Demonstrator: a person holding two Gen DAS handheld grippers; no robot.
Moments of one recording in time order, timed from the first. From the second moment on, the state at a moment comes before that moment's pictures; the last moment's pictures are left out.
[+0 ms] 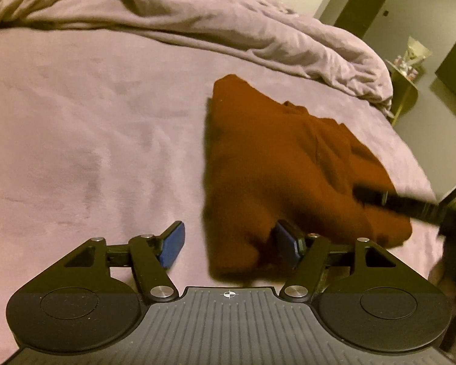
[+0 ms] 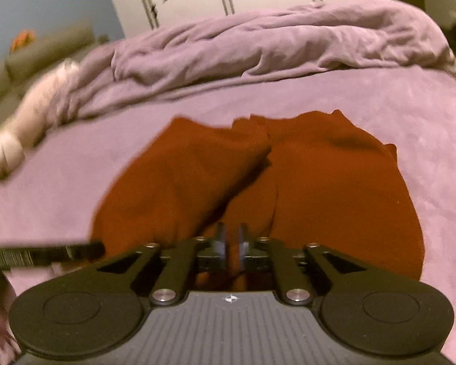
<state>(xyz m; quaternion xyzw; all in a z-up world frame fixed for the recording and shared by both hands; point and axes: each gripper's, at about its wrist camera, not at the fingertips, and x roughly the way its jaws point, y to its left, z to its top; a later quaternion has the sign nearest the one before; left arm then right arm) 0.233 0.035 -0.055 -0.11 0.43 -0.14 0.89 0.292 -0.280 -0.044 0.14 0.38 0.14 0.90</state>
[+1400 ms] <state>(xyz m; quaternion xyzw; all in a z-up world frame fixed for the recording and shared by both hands) 0.235 0.021 -0.050 -0.07 0.42 -0.13 0.90 0.354 -0.266 -0.066 0.24 0.44 0.21 0.84</state>
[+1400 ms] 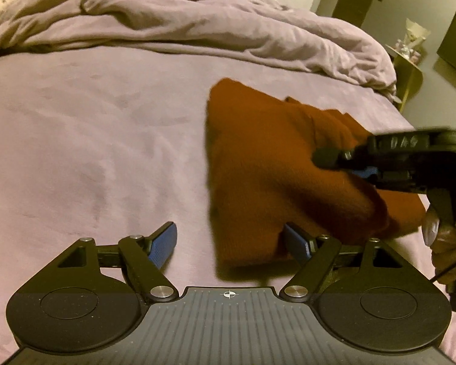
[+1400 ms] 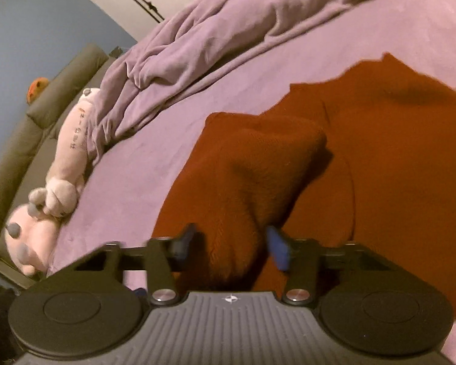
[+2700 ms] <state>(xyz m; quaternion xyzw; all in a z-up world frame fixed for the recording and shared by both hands) 0.270 -0.001 -0.069 -0.10 0.44 -0.14 0.88 0.369 -0.310 -0.081 0.27 0.45 0.18 0.83</state>
